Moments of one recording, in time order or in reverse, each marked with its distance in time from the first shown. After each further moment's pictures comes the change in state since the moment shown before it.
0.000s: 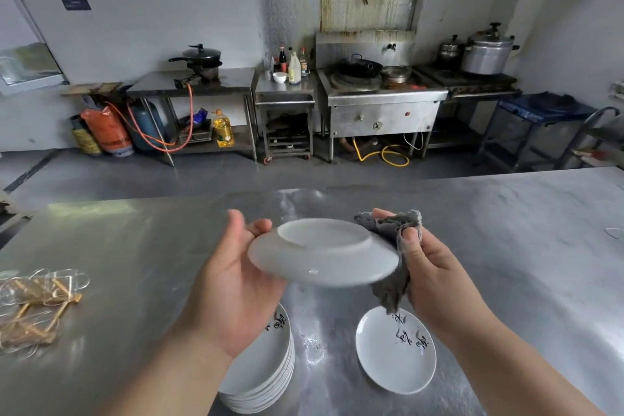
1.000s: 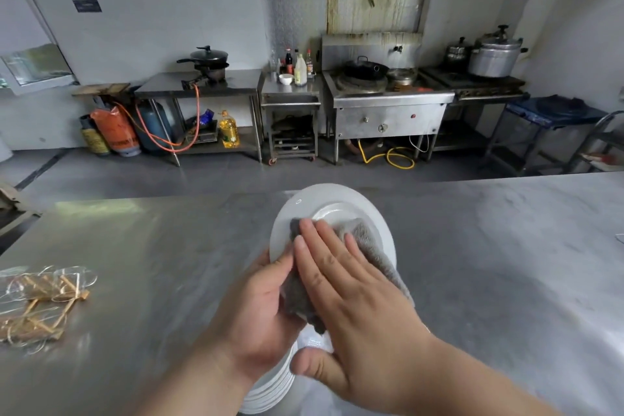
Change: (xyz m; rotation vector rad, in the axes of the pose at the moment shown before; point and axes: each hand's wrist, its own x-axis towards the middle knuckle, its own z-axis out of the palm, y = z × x) left_hand -0.011 -0.023 0.014 -0.065 -0.227 -0.068; right_hand -0.023 -0.016 0.064 -1.351 -0.340 -0.664
